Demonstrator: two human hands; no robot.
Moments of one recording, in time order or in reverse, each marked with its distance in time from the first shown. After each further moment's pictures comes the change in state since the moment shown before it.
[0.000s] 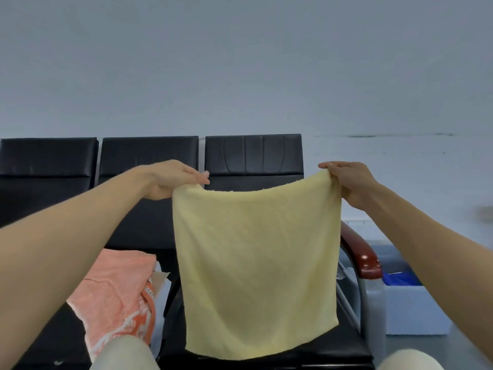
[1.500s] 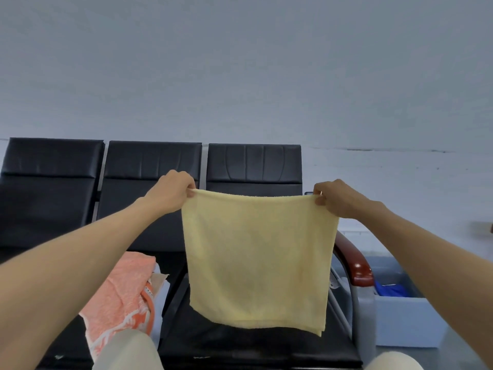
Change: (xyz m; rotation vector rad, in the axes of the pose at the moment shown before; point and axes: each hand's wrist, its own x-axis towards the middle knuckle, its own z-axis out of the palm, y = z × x) left_hand -0.005 -0.031 0.015 0.691 0.499 0.257; right_hand -0.003 0.001 -0.007 -1.285 -0.274 -0.411
